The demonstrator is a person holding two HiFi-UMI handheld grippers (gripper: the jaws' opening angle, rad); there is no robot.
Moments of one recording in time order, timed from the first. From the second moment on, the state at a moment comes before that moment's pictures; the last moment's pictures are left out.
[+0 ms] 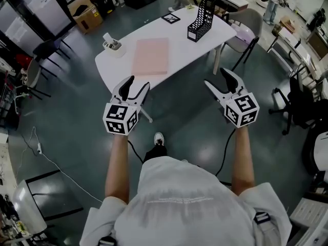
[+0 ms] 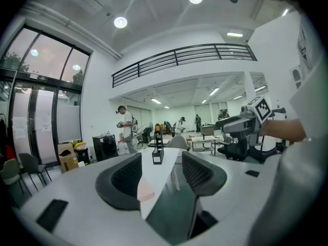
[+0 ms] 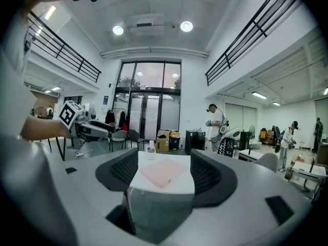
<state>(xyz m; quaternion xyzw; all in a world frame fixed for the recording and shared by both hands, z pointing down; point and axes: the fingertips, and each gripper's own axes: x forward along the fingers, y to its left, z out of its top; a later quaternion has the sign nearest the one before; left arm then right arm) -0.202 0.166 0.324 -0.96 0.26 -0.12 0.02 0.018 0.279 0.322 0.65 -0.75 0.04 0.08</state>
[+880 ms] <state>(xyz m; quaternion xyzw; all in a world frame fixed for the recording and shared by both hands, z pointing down) -0.141 -0.085 0.343 -0.96 0.27 -0.05 -0.03 0.089 0.022 0.326 0.65 -0.75 0.04 0.11</state>
